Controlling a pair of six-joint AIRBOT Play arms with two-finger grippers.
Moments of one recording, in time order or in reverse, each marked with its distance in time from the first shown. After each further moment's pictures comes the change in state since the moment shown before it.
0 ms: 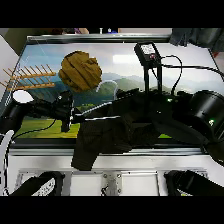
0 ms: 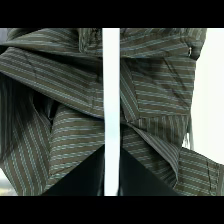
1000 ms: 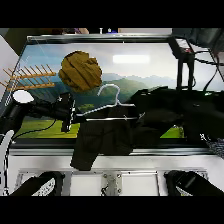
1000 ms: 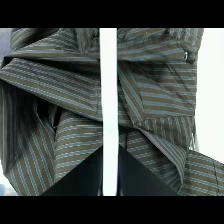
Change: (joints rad) left arm -0.002 0.001 0.000 0.006 -0.005 0.059; right arm -0.227 0.122 -0.002 0.180 -0.160 -0.083
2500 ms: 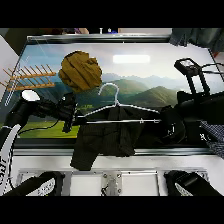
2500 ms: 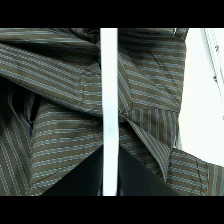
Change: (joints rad) left arm 0.000 -0.098 0.000 -0.002 -0.036 -0.008; right arm -0.207 -0.006 0.000 -0.011 -0.433 -0.288
